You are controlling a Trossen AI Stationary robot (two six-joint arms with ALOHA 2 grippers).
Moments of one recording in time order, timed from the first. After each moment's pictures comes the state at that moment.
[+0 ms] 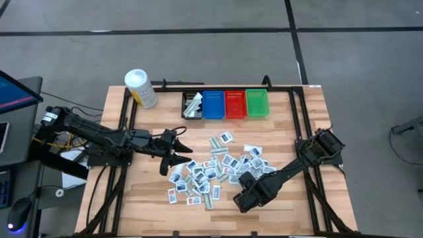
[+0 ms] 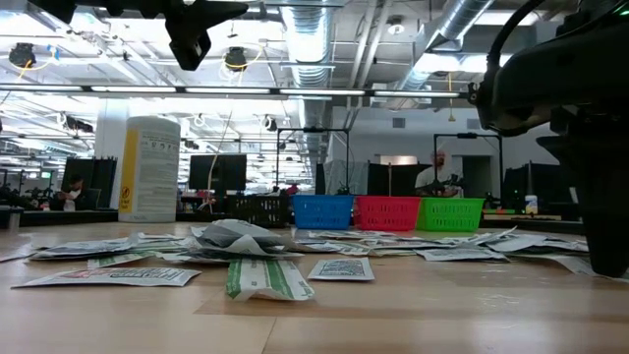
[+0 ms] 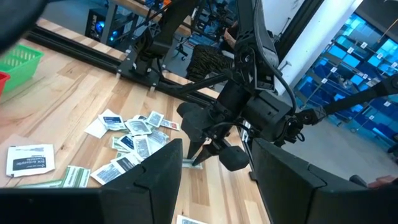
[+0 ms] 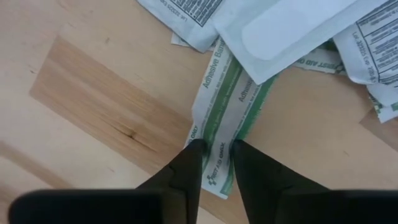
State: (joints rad) left arm -0.27 1.03 0.53 0.38 -0.10 -0.43; right arm 0.63 1.98 1.22 -0.76 0.10 1.57
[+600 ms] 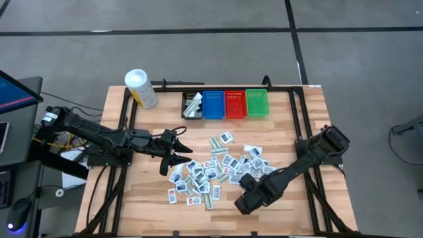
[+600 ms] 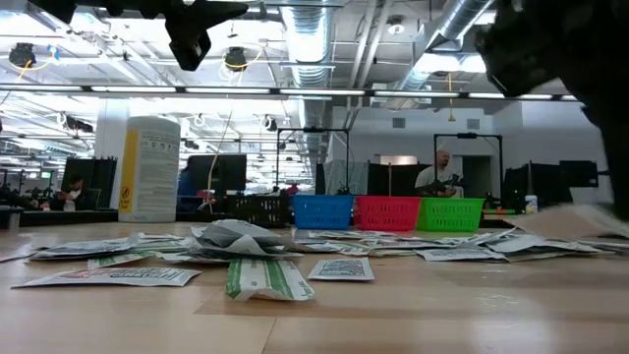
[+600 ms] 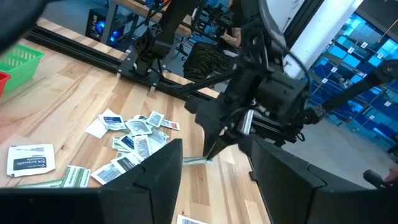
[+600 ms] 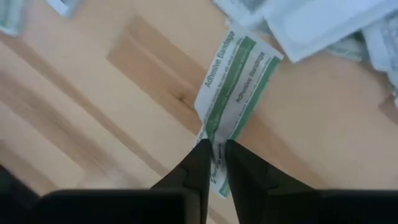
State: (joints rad) left arm -0.27 1.03 0.53 0.38 -0.10 -0.43; right arm 0.63 1.82 1.21 -0.74 0.07 1.49
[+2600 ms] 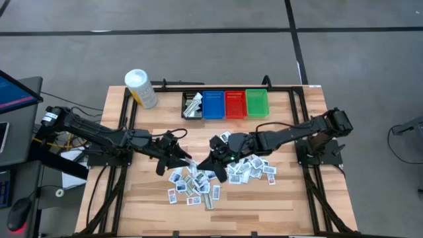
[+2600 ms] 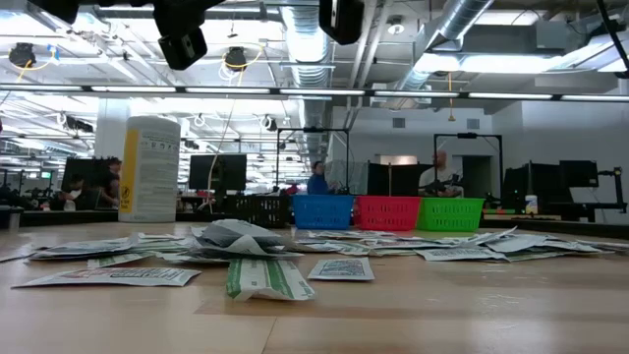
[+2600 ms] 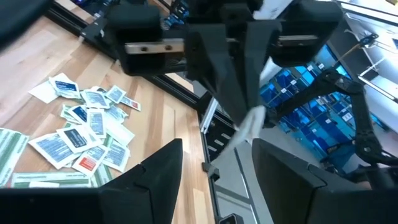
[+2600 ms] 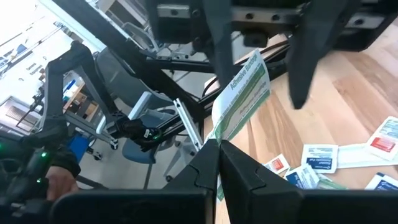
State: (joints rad) left arm -0.27 1.03 0.53 0.40 0.03 -0.66; right arm 0.22 1.67 1.22 0.20 -0.11 0.72
